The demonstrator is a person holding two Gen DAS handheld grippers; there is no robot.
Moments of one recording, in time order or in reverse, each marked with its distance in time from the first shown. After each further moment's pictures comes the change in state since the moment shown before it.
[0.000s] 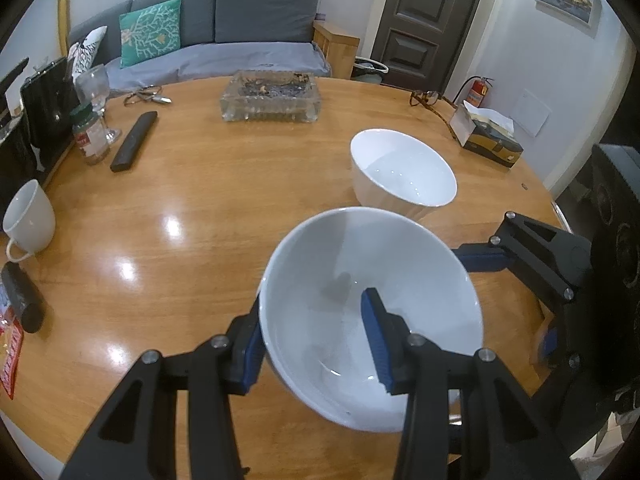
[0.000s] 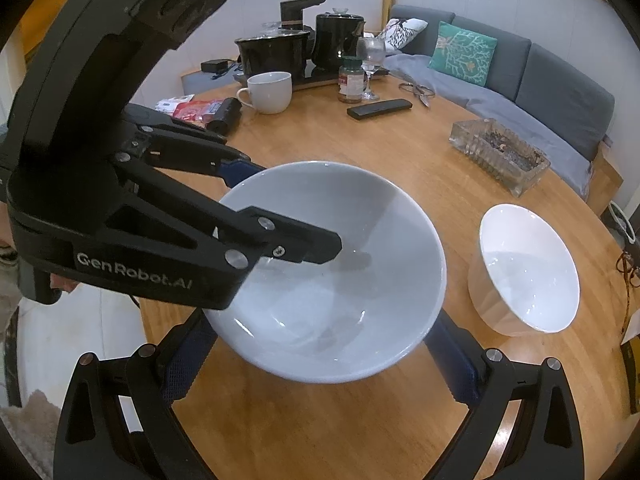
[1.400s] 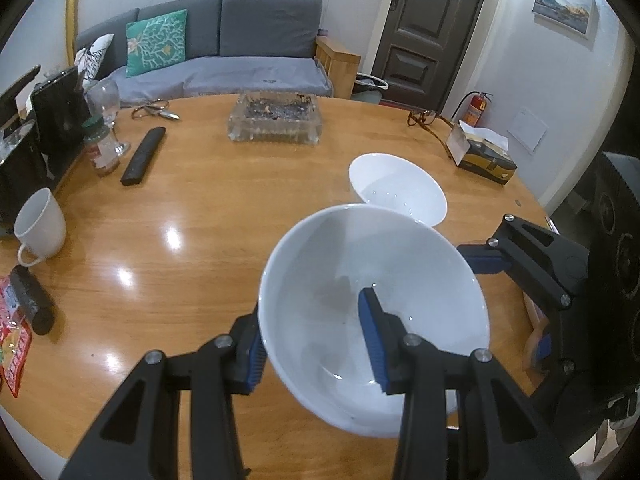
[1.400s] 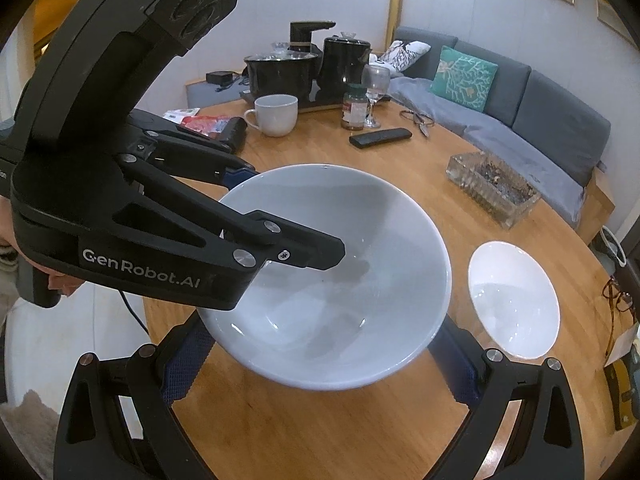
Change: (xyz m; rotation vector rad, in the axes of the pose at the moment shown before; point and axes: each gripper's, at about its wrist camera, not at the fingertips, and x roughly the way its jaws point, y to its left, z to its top) left arm -0.022 0.000 0.003 -0.019 -0.048 -0.014; right arm -0.019 0.006 0.011 -0.041 -0.065 -0.024
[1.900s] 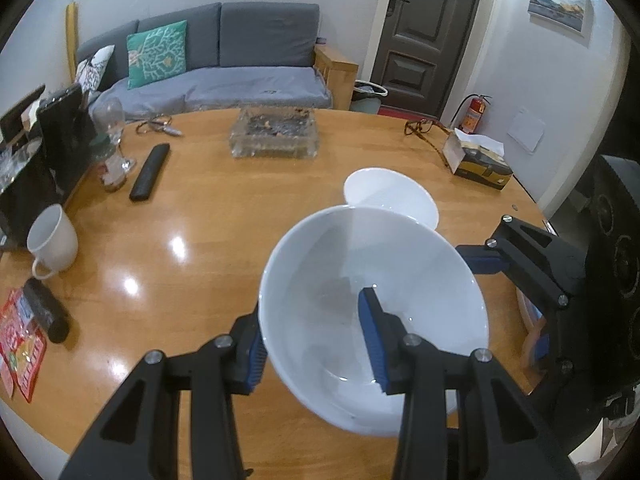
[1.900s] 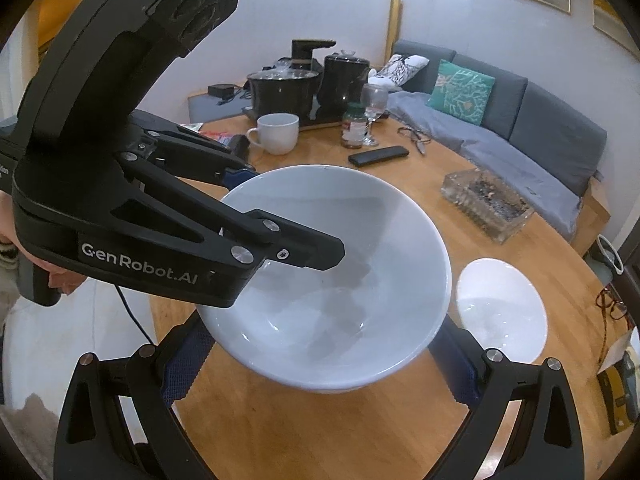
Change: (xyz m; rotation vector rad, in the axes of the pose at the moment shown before) left arm -0.019 -0.004 0.006 0.015 -0.028 0.019; right arm -0.021 0.006 0.003 -0.009 -0.052 -0.004
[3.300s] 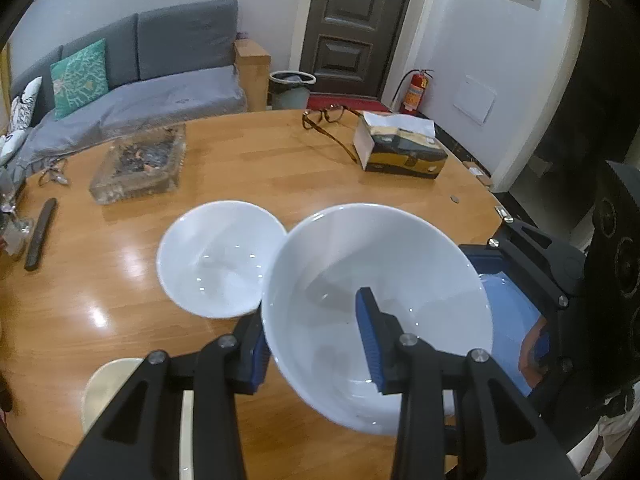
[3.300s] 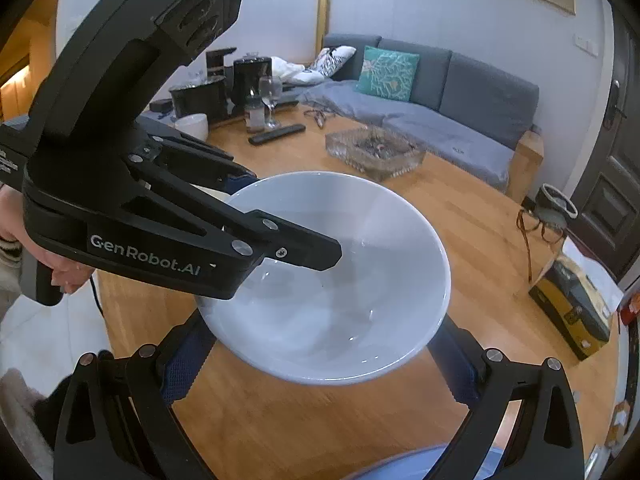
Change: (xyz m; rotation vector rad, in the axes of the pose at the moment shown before) left arm 0.067 -0.142 0.057 0.151 0.032 -0.147; right arm -0.087 -0.108 -0.084 0.147 -0.010 -0.151
